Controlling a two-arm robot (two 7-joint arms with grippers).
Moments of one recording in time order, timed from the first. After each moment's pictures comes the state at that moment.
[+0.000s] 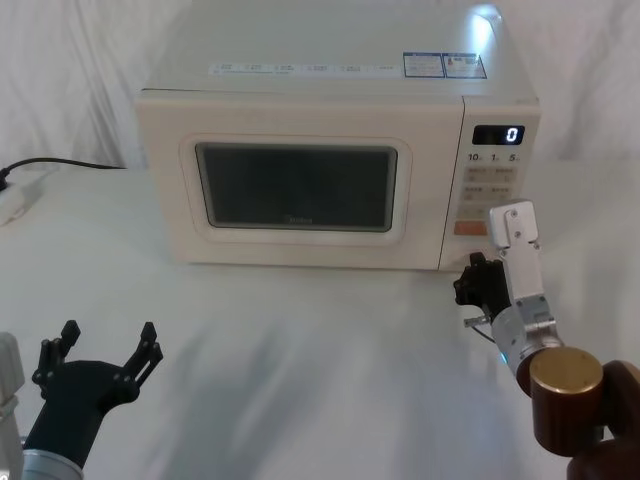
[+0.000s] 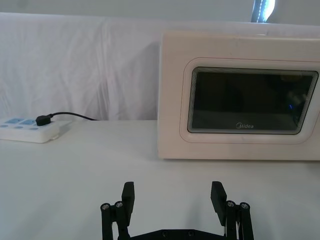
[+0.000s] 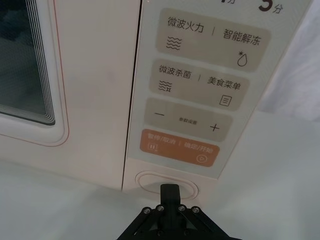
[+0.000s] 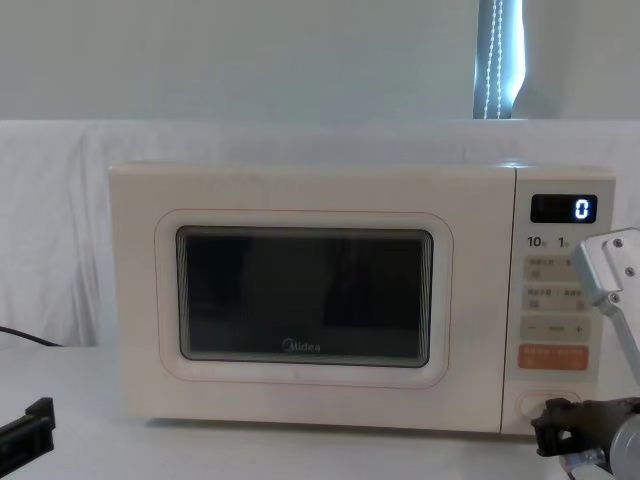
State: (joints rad) left arm 0.27 0.24 0.04 -1.85 -0.25 -0.02 -0.02; right arm 0.35 -0.05 -0.10 -1.16 -0.18 0.12 -0.02
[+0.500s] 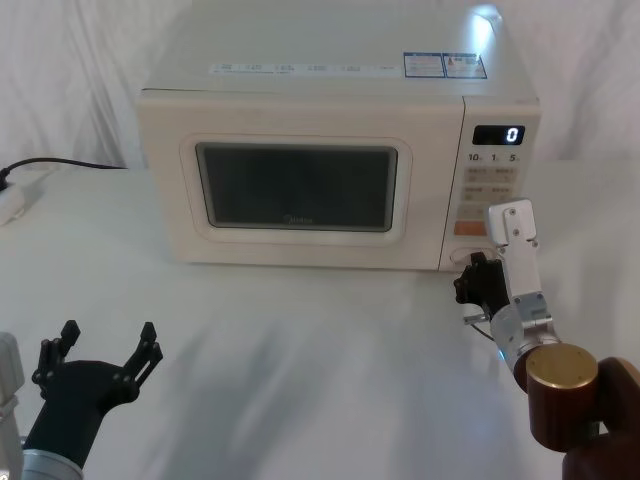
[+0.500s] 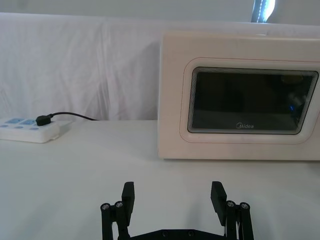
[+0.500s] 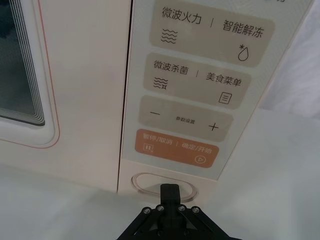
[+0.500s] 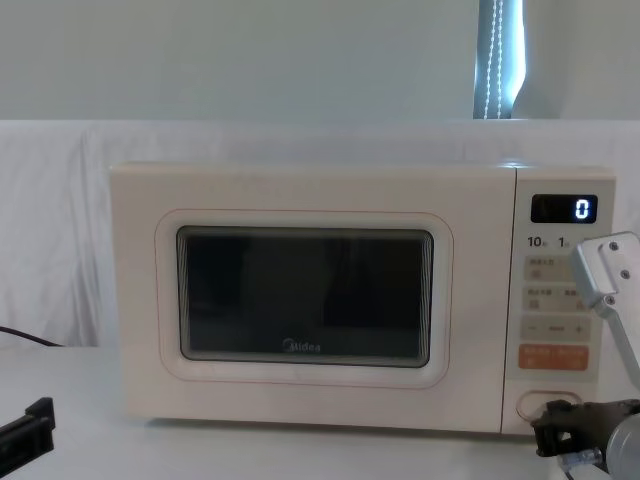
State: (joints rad) left arm 0.27 0.24 0.04 -1.85 -0.25 -0.02 -0.02; right arm 0.37 -0.06 -0.09 -1.12 -0.19 0.11 -0.03
